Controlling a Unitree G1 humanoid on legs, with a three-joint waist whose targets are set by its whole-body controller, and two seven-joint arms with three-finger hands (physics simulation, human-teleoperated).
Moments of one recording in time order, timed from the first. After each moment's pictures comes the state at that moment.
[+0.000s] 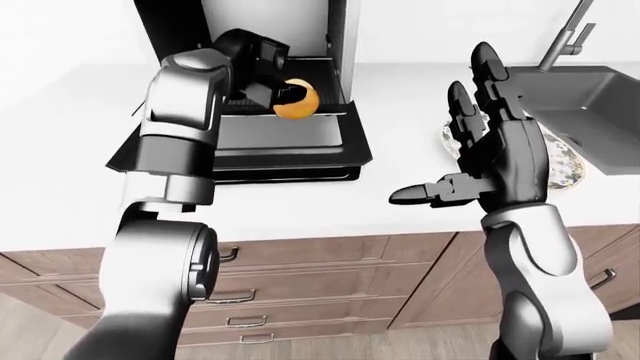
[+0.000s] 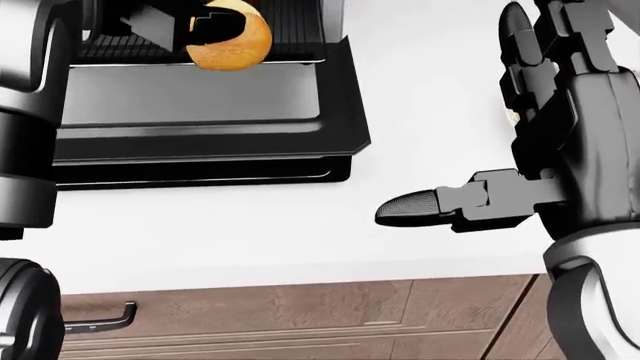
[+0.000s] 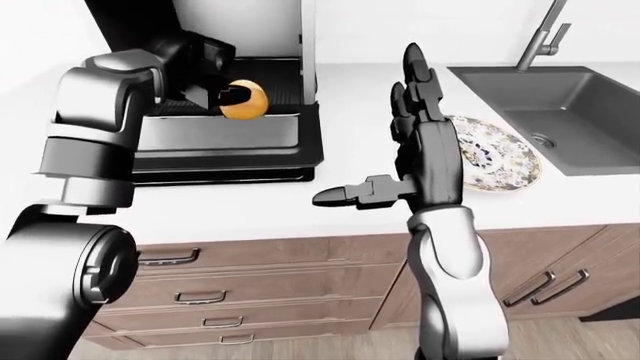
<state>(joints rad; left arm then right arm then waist) -1.36 0.30 0.07 0.69 0.18 0.75 -0.47 -0.38 -0.14 -0.13 -0.73 0.11 0.70 0.01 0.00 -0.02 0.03</state>
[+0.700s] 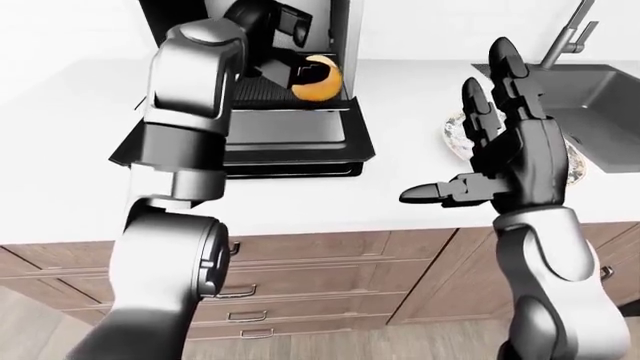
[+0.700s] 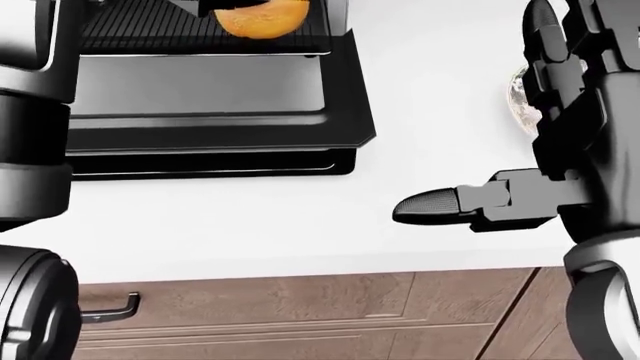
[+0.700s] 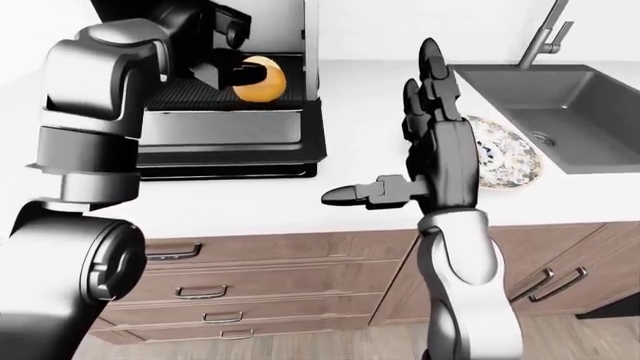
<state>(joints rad) -1.41 0.26 0.06 0.57 0.16 0.83 -0.47 -0.37 -0.16 -0.16 -0.76 0.13 0.71 0.00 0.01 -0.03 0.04</state>
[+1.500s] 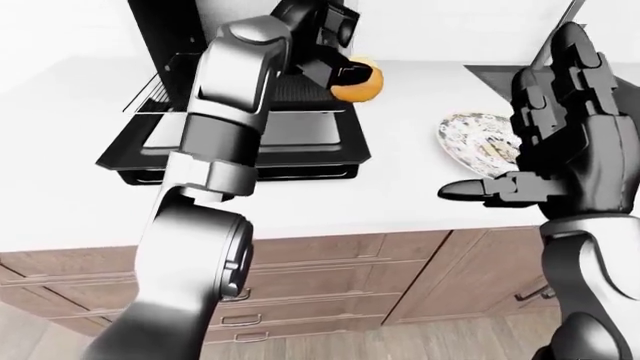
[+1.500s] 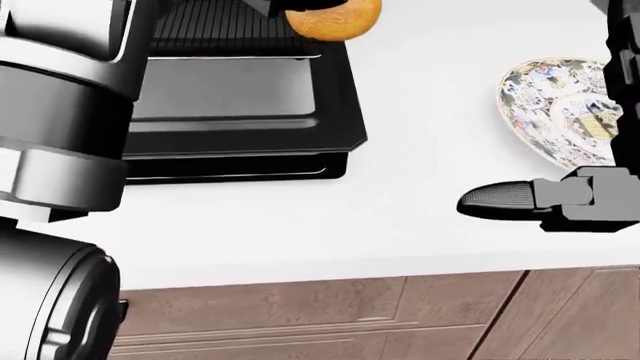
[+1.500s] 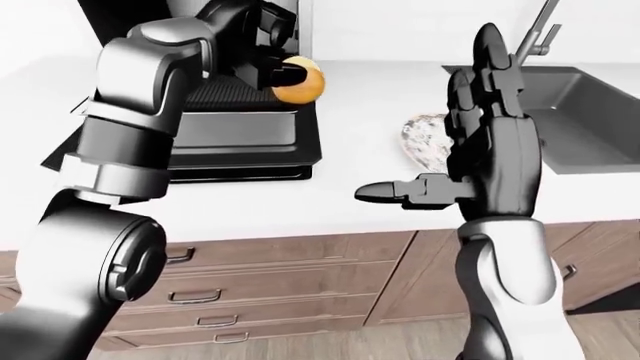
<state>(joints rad) -1.48 0.16 0.04 0.70 0.12 0.70 -0.47 -0.37 -0.26 -0.31 -0.87 0.27 0.82 -0.06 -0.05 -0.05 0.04</state>
